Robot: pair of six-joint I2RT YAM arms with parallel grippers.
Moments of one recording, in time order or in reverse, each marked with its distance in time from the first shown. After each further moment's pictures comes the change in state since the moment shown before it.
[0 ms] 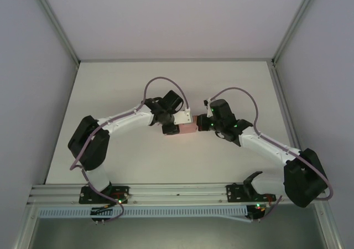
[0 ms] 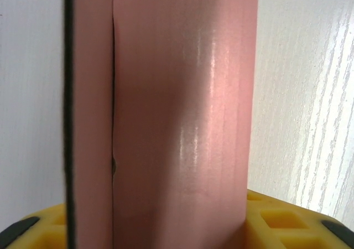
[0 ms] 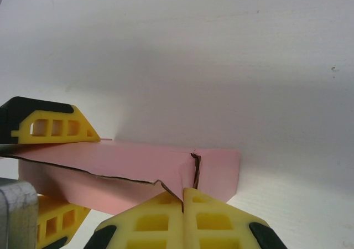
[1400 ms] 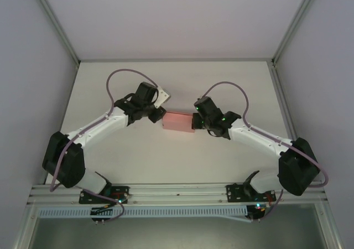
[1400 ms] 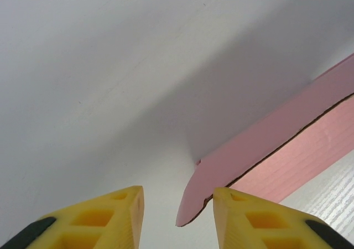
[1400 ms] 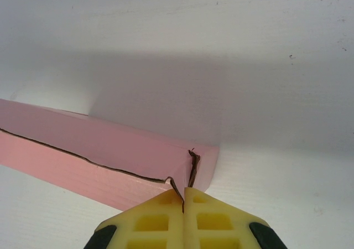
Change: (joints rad) left arm 0.176 -0.262 -0.170 0.180 -0.043 -0.461; right arm 0.142 0.127 0.214 -0.258 0.249 0.122
